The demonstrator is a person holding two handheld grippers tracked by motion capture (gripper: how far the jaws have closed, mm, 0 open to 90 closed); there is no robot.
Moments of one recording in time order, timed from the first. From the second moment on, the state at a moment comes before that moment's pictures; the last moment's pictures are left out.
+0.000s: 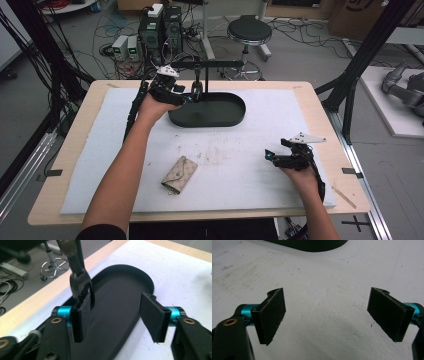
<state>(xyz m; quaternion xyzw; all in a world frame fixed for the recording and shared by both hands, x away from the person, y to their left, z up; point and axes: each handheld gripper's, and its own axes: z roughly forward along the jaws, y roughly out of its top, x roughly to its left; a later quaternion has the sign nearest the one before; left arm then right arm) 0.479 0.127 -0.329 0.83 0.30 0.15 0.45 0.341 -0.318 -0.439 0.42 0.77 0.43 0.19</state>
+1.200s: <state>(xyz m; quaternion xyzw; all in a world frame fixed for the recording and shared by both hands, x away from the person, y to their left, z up) 0.363 0.193 -0.407 0.81 0.31 0.13 0.48 0.344 -0.318 -0.442 0.43 0.77 0.43 0.19</state>
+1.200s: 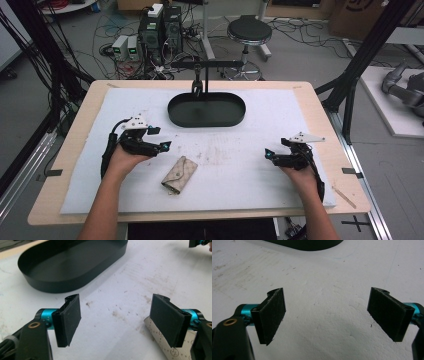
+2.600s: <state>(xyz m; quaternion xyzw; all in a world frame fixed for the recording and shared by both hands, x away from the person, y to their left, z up) 0.335 0.192 -0.414 0.81 0.33 0.13 0.47 0.348 -0.318 -0.443 0.43 0.77 0.43 0.20</state>
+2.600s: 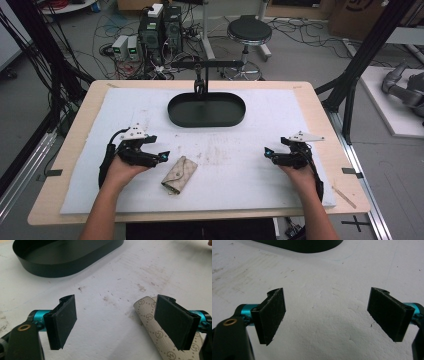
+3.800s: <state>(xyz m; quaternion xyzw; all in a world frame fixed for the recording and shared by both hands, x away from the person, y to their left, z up) 0.277 0.127 -0.437 0.82 0.36 0.13 0.42 0.347 -0.315 -0.442 0.43 0.77 0.43 0.20</state>
